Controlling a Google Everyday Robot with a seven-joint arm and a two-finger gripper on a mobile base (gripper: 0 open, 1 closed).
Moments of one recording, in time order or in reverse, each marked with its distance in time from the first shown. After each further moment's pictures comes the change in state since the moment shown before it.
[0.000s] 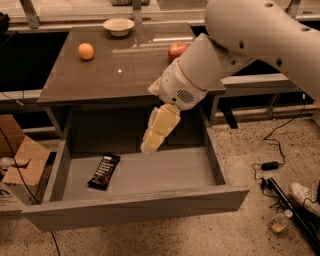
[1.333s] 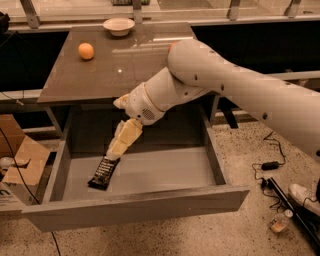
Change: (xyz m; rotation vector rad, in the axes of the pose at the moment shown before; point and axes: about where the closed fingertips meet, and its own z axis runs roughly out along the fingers) arm -0.039 -0.024 0.111 -0.110 -0.233 -0.050
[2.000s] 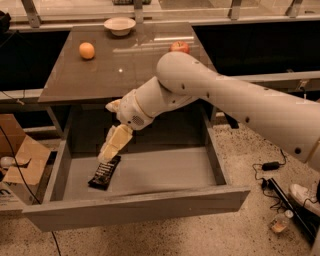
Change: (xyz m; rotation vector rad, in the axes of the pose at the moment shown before) arm 0.003 -0.012 0.036 0.003 -0.026 -0.027
